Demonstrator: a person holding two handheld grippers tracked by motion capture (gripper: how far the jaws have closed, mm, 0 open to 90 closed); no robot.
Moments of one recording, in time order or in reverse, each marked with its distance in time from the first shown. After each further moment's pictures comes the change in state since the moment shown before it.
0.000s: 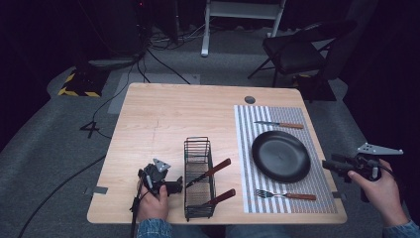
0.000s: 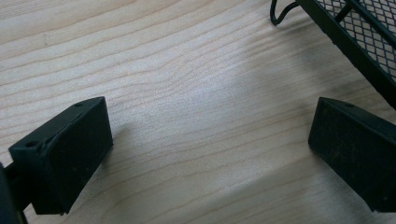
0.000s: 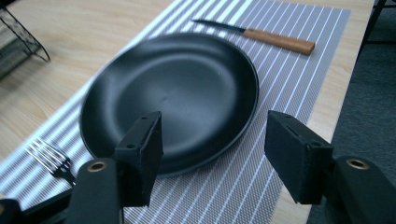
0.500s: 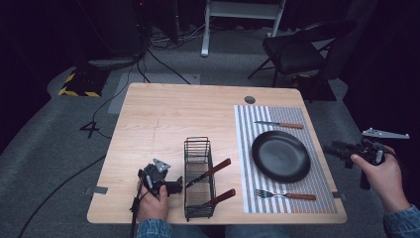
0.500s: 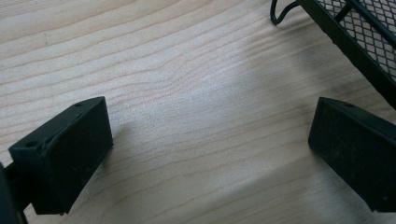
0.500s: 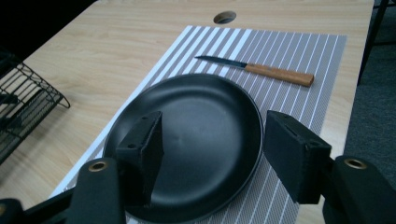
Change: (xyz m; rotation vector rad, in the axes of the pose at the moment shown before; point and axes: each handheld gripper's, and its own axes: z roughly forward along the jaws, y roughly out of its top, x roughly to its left) left arm 0.000 0.000 0.000 0.001 0.001 0.001; right arm -0.003 0.043 -0.006 -0.044 0.030 0.105
